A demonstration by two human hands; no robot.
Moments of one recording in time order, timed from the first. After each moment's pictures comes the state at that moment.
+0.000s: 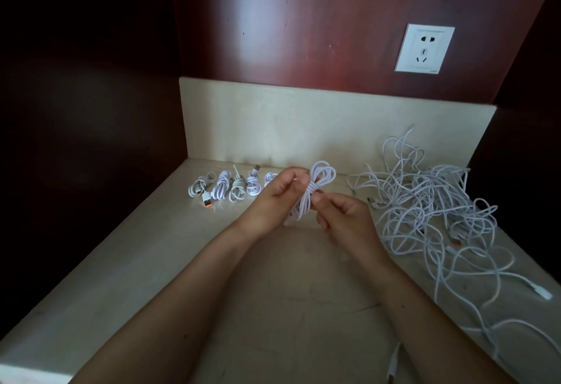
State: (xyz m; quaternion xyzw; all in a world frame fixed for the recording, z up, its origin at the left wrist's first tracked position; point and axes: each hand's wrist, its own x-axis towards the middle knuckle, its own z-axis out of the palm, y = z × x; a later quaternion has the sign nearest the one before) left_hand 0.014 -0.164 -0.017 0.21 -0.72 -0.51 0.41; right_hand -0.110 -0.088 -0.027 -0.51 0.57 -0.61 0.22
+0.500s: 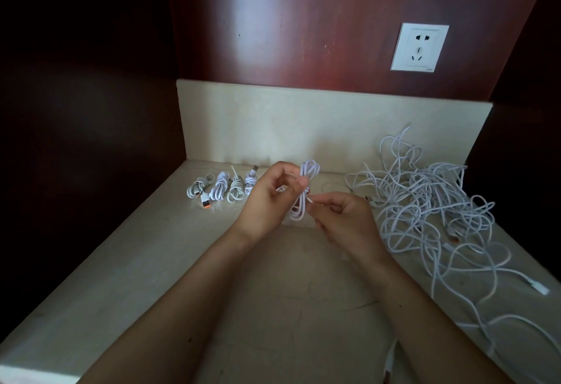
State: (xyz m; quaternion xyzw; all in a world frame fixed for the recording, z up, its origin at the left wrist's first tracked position) left_hand 0.008 -0.170 -0.025 0.21 -0.70 -0.49 0.48; right_hand -0.107 -0.081 -0.018 -0.47 0.59 -0.61 0.26
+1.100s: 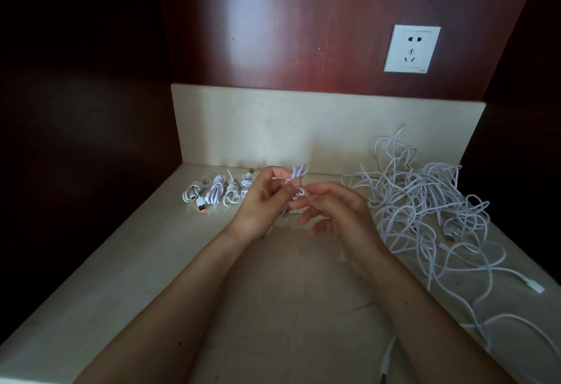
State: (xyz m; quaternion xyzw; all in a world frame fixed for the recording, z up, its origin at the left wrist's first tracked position) left_hand 0.007 -0.170 -0.023 0.21 -0.64 -0.57 0.47; right_hand -0.108 -0.070 -0.003 -0.47 0.46 -0.64 0.39
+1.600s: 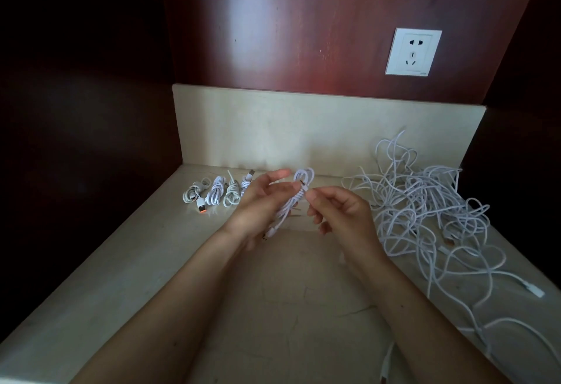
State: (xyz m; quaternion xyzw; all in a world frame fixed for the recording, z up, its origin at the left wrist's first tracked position) left_hand 0.011 -0.168 -0.019 0.26 -0.56 -0.65 0.44; right_hand -0.109 -0.078 -0.016 -0.48 0.51 -0.66 0.27
